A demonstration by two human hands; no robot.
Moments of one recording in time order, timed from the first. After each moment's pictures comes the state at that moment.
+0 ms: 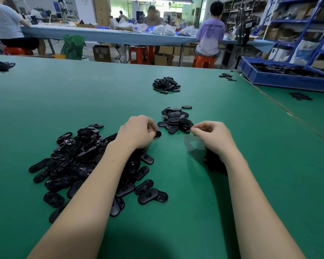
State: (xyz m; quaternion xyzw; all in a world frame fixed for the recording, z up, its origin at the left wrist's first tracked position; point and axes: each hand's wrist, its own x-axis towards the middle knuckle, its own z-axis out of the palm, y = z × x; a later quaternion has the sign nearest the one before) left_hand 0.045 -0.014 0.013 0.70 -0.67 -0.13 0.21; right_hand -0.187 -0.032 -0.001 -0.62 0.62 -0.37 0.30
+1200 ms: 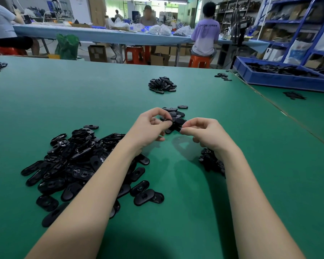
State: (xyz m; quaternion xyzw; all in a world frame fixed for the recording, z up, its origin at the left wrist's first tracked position) left_hand 0.011 -0.012 0.015 0.52 -0.57 -0.42 0.48; right_hand -0.179 -0.021 0.020 -0.61 0.55 -0.38 0.42
